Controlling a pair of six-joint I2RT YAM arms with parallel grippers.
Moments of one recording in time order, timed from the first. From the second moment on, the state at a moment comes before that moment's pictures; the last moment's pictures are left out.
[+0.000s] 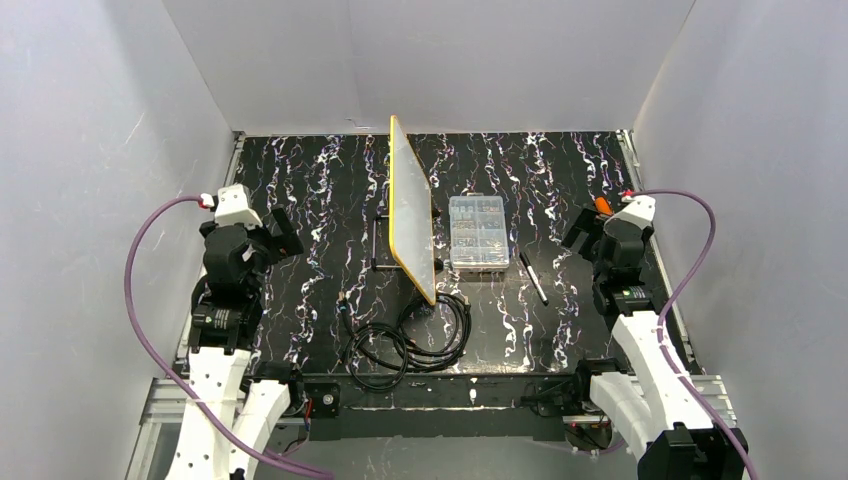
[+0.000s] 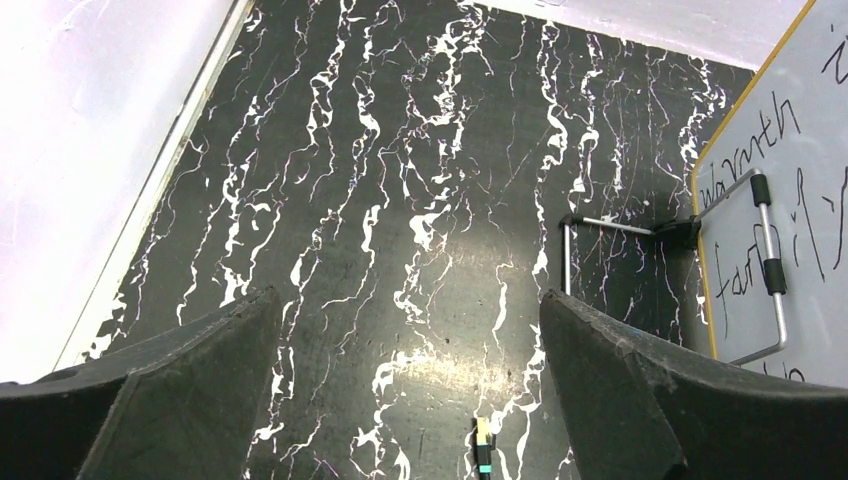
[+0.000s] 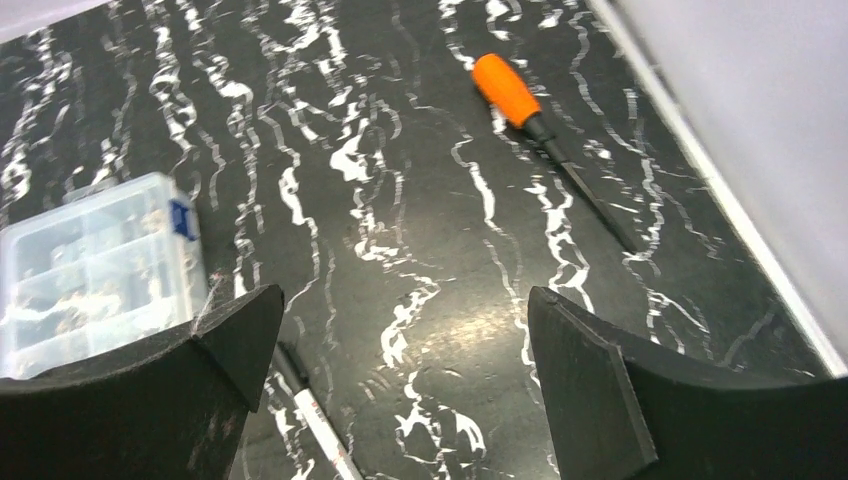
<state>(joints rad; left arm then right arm) -0.06 0.62 0.85 -0.52 -0.20 -0.18 0.09 0.79 0.54 -0.11 0.32 0.29</state>
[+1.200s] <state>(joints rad) -0.06 0.69 0.83 -0.52 0.02 -0.18 0.65 1.42 0.85 0.01 -0.41 -0.05</state>
